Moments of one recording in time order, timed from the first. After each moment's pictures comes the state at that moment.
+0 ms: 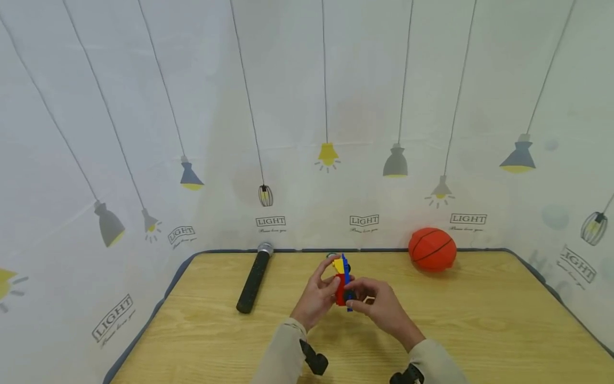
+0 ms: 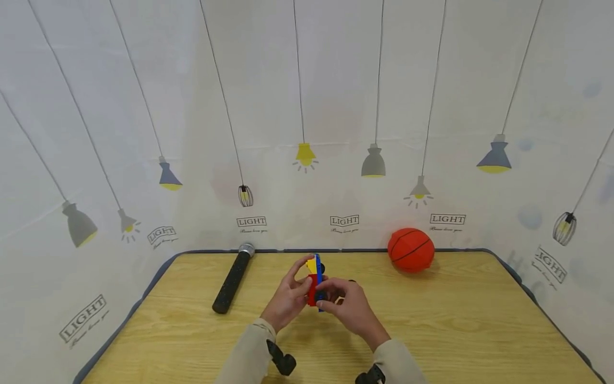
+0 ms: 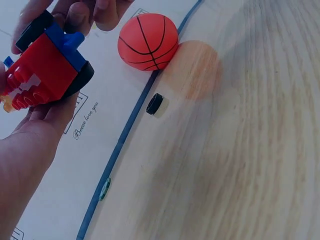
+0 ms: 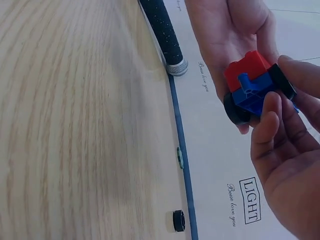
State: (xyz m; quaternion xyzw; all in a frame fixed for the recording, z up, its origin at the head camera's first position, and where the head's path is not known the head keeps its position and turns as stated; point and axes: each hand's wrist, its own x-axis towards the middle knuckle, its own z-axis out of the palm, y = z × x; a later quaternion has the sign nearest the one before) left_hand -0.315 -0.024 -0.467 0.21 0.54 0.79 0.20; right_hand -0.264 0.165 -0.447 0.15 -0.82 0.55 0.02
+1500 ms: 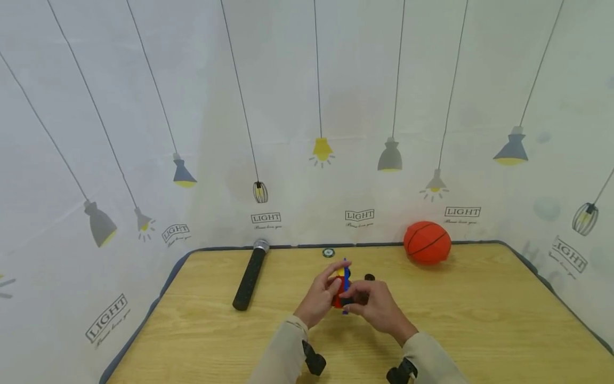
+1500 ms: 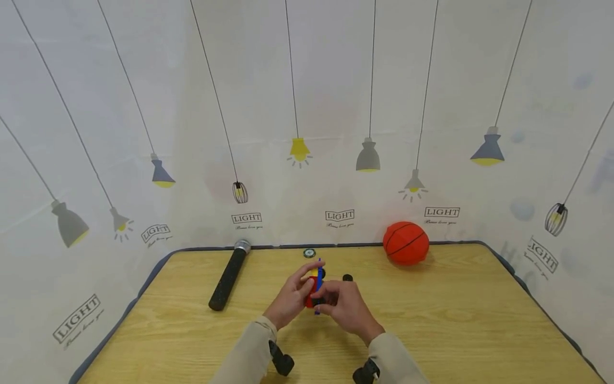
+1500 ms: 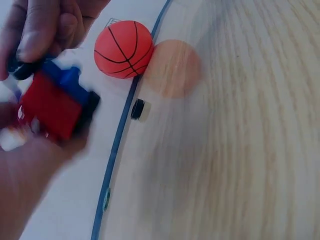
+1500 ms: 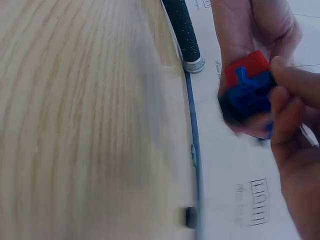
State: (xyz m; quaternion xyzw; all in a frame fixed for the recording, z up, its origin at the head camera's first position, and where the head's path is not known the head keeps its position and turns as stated) left_hand -0.307 -0.016 -0.470 0.22 0.67 0.69 0.16; right_hand -0.261 0.168 -0.455 0.22 -0.85 0.48 0.06
